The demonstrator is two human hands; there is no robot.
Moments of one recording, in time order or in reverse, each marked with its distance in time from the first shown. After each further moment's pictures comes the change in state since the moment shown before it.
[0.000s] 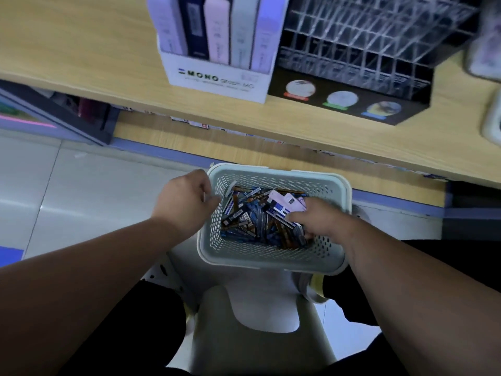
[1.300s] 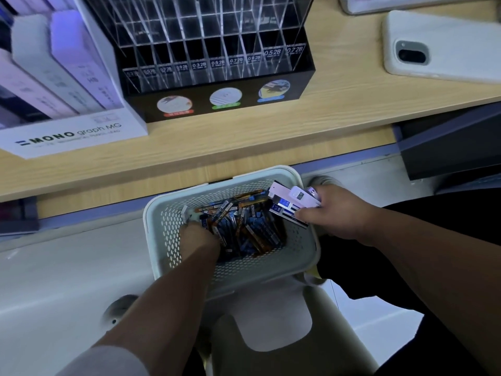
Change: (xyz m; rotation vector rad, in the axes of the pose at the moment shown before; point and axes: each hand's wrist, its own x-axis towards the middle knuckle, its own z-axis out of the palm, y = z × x) left_hand 0.055 -0.013 0.174 0.164 -0.190 -0.470; right_hand -0.083 0.044 -0.035 0.239 0.282 -0.054
